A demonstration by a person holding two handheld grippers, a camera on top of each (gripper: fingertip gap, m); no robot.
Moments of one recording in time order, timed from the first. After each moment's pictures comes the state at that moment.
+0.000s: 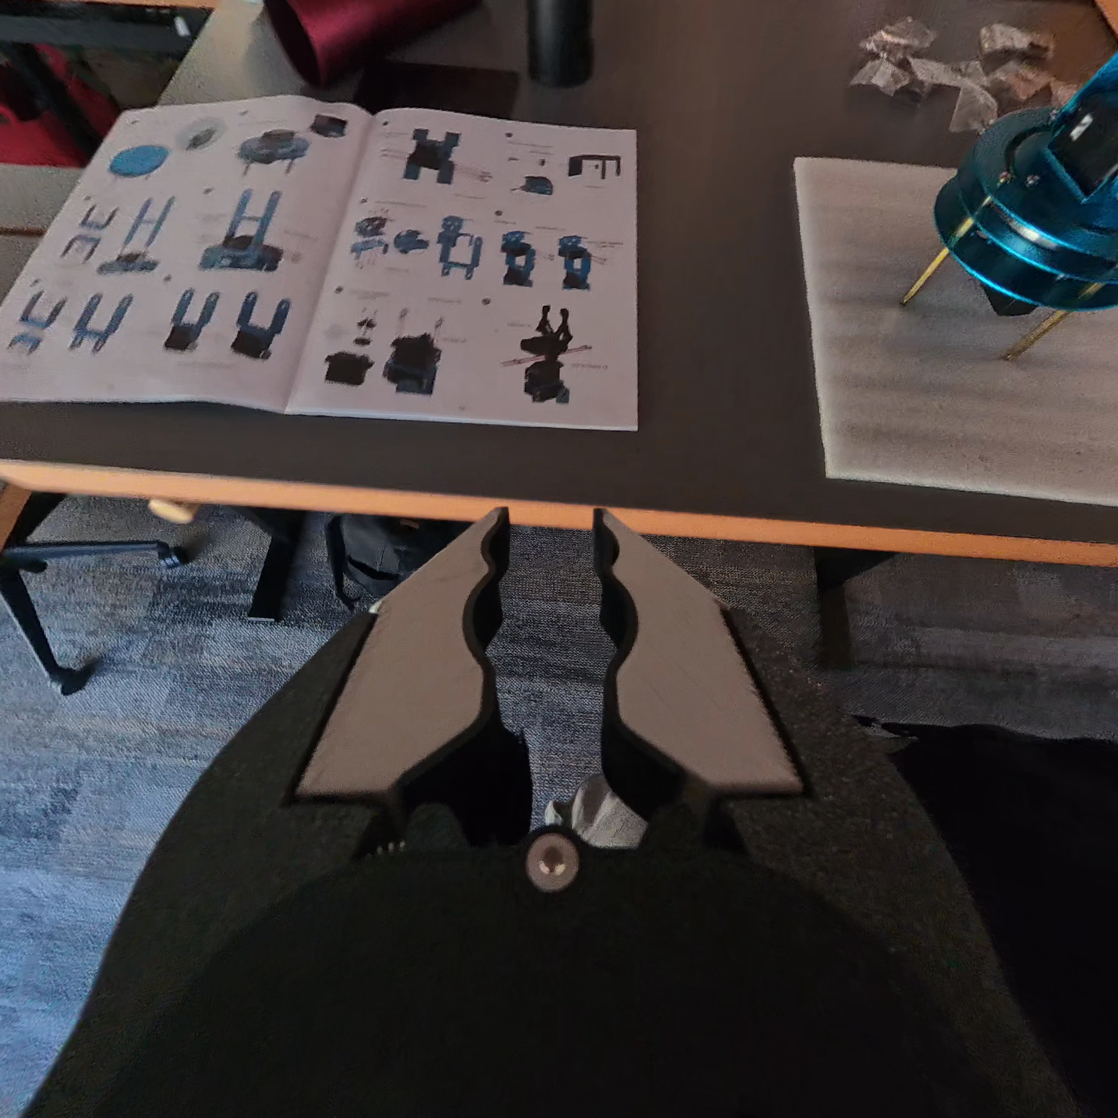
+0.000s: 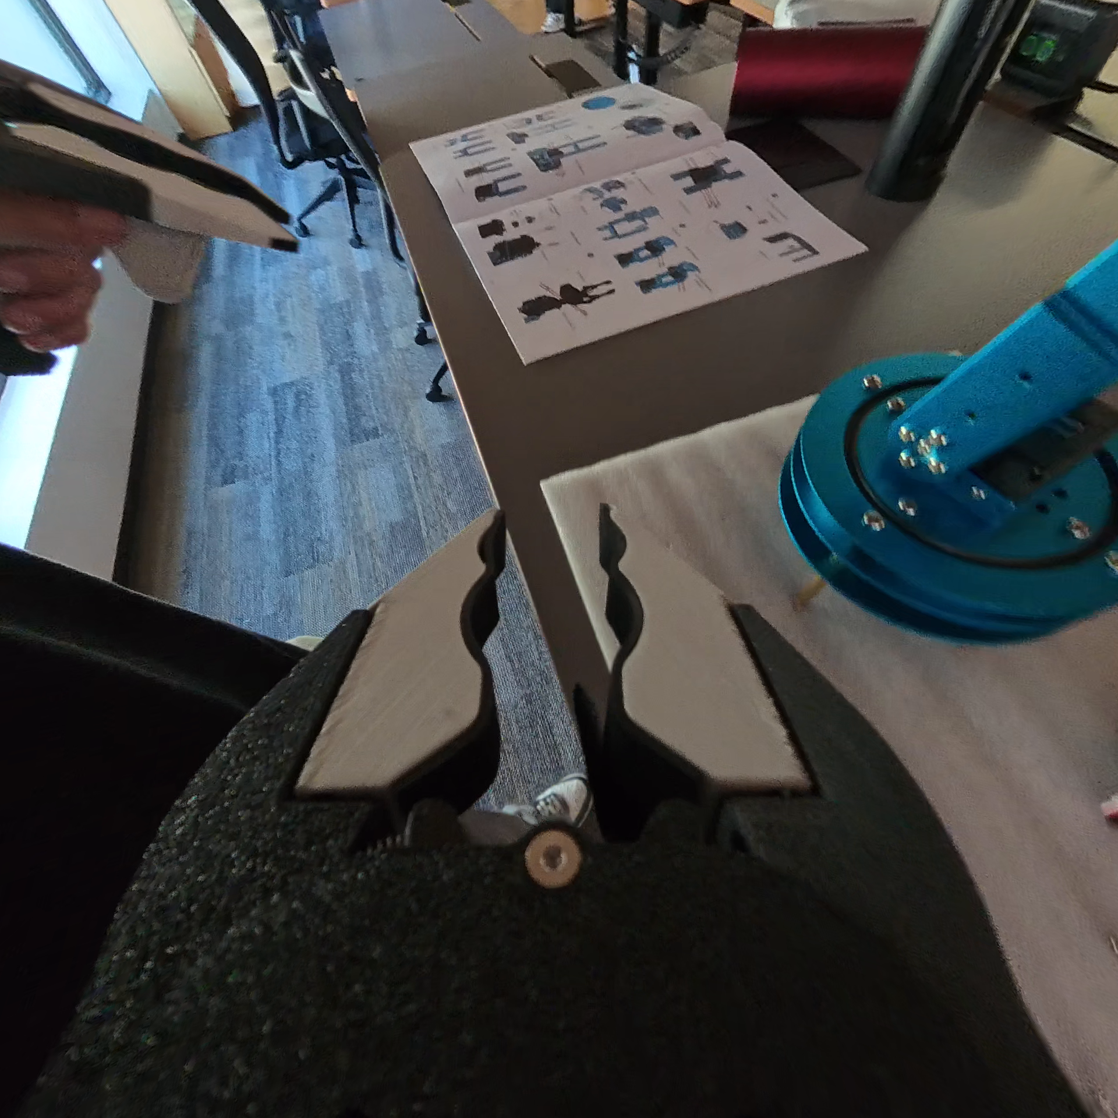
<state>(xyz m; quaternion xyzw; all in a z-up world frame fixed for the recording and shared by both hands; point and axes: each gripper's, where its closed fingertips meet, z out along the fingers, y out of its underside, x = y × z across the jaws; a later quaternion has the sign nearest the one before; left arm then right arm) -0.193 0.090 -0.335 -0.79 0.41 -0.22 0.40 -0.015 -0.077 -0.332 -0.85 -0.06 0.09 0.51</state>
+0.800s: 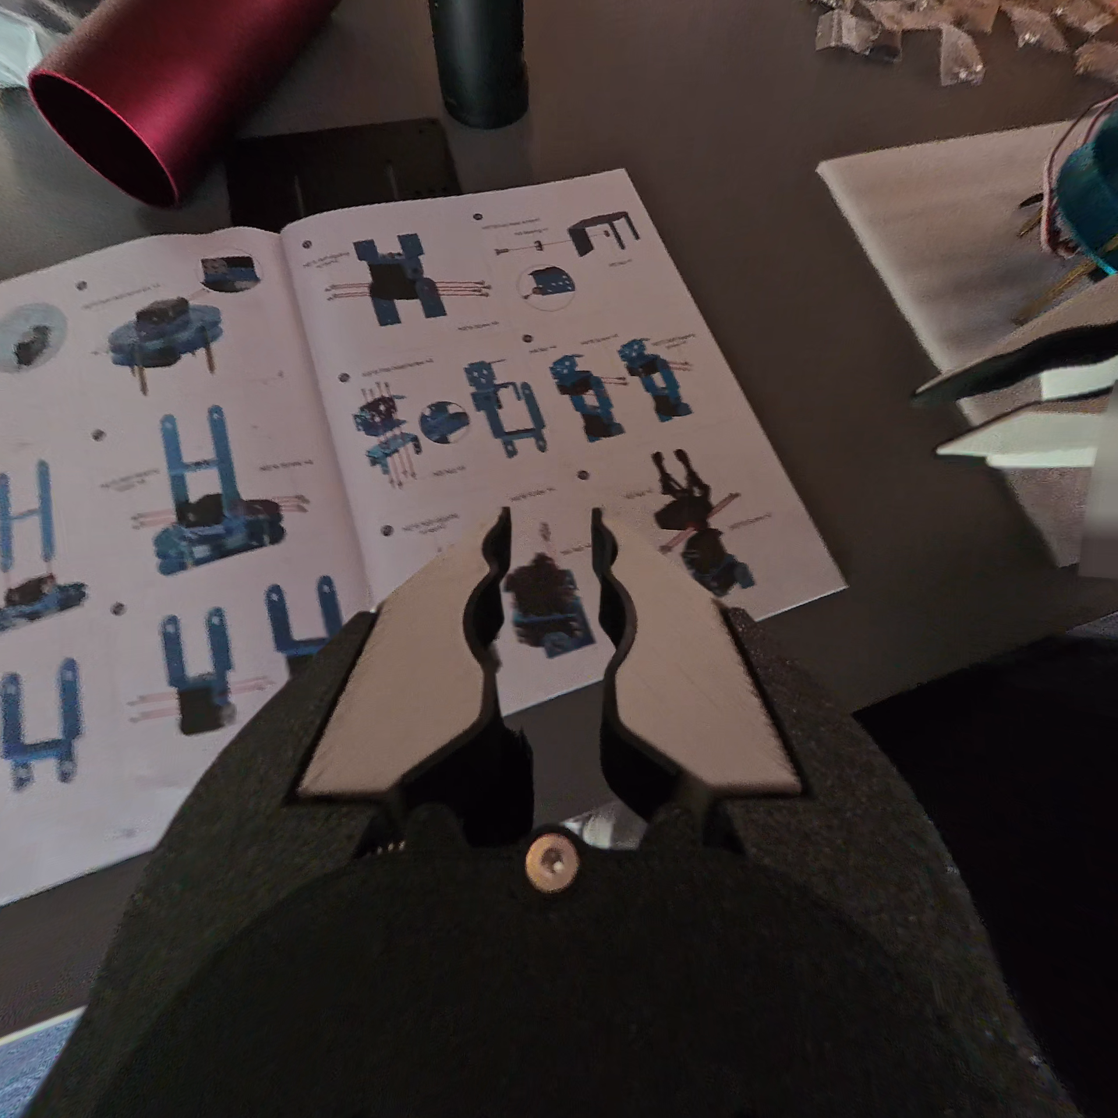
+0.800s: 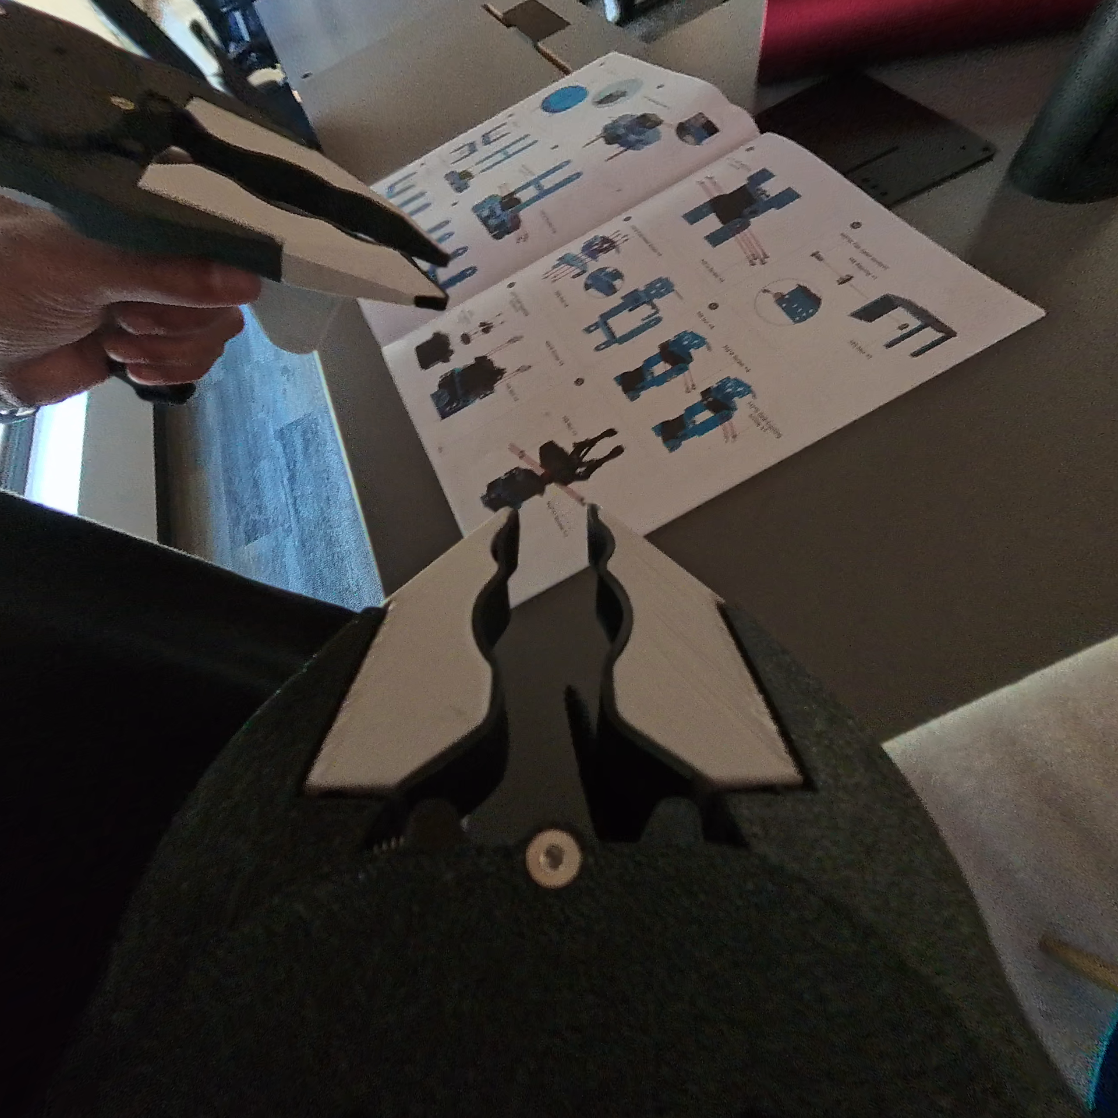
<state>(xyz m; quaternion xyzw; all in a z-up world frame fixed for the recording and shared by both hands) -0.100 0.243 -0.364 -0.71 0.56 -0.29 0.31 -0.041 0.126 -0.363 -0.87 0.01 0.12 0.47</state>
